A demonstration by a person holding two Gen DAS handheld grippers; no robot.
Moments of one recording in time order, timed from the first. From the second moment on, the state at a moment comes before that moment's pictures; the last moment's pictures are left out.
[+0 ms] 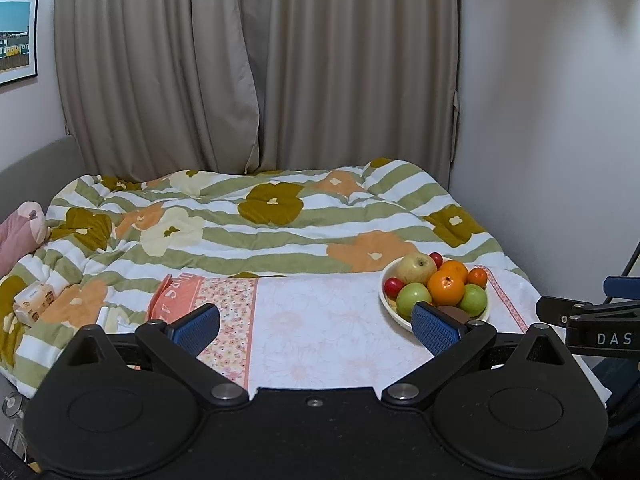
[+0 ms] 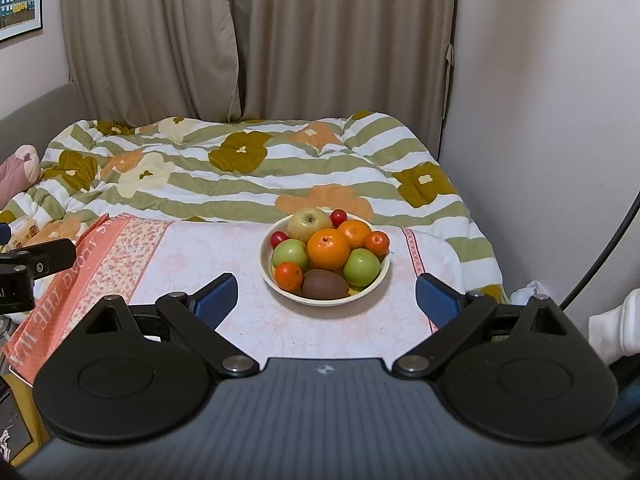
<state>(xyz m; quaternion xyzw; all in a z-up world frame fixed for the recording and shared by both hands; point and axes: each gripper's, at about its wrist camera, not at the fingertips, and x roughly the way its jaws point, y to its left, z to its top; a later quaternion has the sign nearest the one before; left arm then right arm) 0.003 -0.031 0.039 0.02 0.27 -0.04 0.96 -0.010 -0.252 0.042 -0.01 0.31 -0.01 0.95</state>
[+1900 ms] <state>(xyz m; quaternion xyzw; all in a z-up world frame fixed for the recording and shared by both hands) 0.010 -0.026 0.034 0.03 0.28 -0.04 0.96 -0.003 -0.242 0.032 0.00 0.33 -0.01 0.94</state>
